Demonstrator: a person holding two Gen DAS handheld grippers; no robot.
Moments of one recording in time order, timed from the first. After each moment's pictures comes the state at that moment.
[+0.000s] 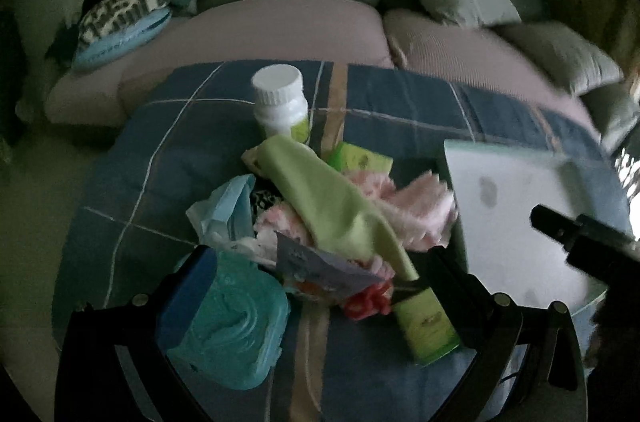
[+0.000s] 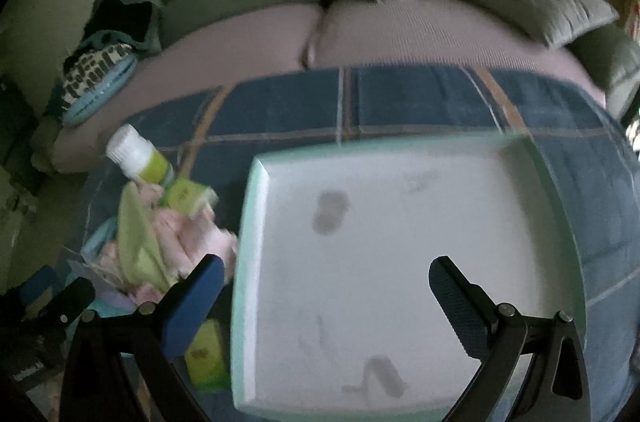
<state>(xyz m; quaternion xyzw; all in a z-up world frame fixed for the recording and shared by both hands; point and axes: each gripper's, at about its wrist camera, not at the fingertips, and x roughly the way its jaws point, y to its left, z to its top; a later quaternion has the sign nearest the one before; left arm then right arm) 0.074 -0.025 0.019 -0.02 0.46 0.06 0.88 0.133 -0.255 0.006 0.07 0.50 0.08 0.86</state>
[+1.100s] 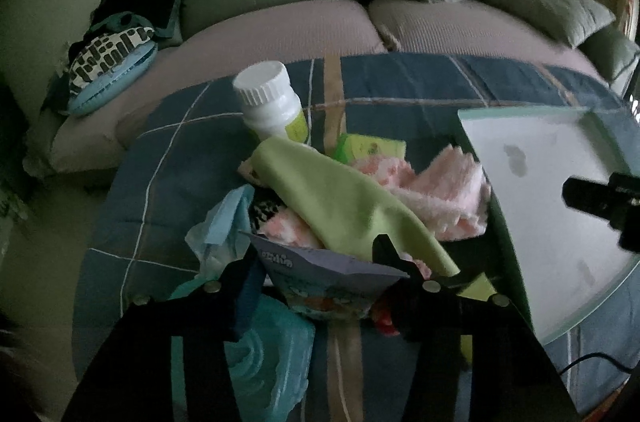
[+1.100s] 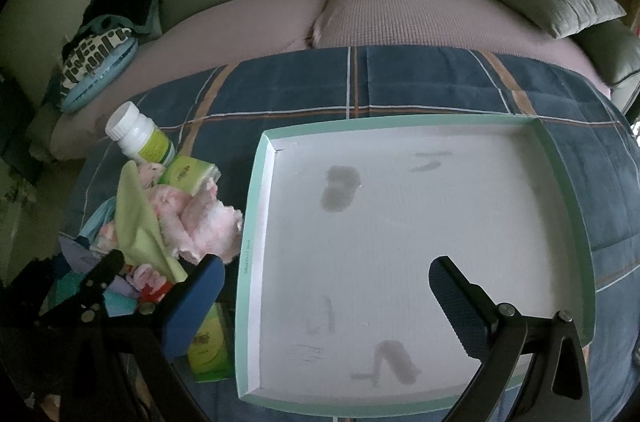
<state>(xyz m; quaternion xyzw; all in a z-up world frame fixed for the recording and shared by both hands) 0.085 -0.029 -0.005 0.06 0.44 0.05 0.89 0.130 -0.240 0.003 0.05 0.51 0.08 0.86</state>
